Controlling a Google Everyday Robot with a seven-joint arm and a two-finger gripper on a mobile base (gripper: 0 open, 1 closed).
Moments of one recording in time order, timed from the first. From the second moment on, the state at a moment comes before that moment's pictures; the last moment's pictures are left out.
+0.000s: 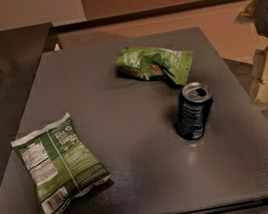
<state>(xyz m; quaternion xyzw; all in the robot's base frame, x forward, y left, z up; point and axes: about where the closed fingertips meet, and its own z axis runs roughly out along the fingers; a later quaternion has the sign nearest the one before) 0.438 -0.217 0.976 -0.60 0.78 -0.03 0.16</state>
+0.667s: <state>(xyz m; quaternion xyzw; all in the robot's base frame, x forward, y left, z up) 0.441 -0.208 0.970 -0.61 0.77 -0.01 0.18</state>
